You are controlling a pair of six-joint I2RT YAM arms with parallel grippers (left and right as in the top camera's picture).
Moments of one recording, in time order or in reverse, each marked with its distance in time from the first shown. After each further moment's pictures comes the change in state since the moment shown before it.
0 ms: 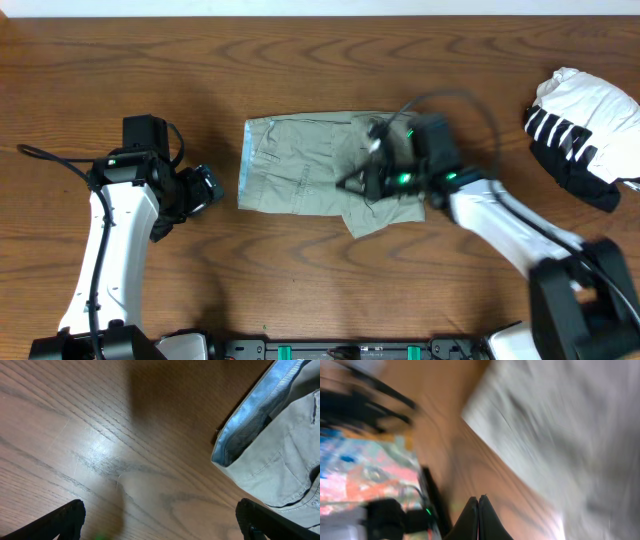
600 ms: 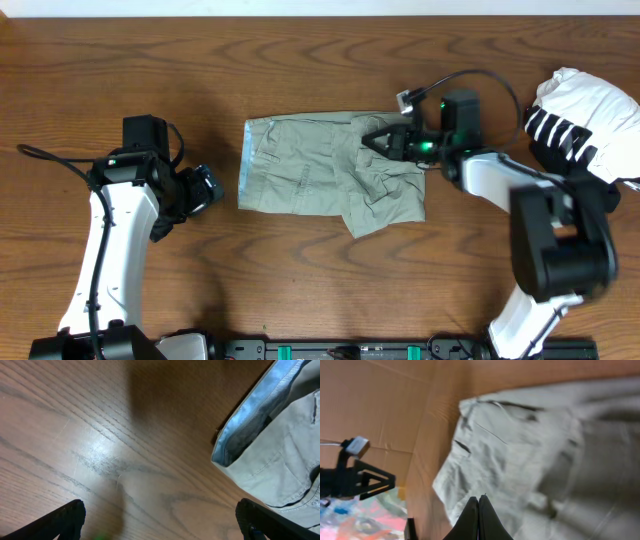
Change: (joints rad) left arm 0.000 0.000 0.000 0.000 0.000 0.000; right arm -0.179 0.335 0.075 0.339 -0.036 0.102
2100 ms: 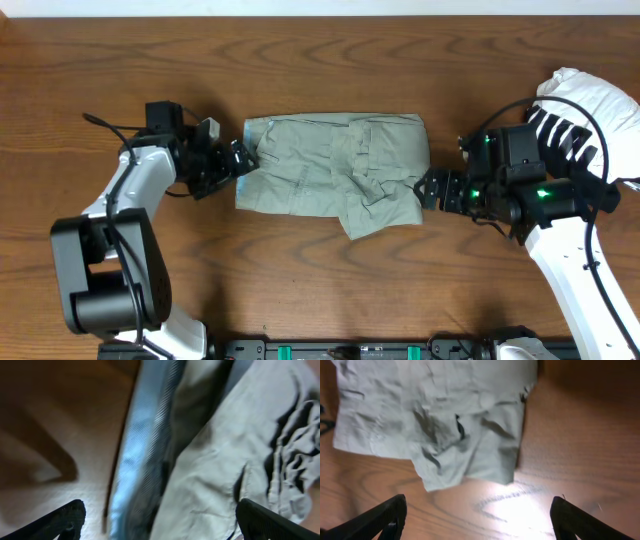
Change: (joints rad) left arm 0.000 0.371 0.000 0.457 0.490 0.251; right arm -0.022 -0.717 0.001 -1.145 0.674 -0.217
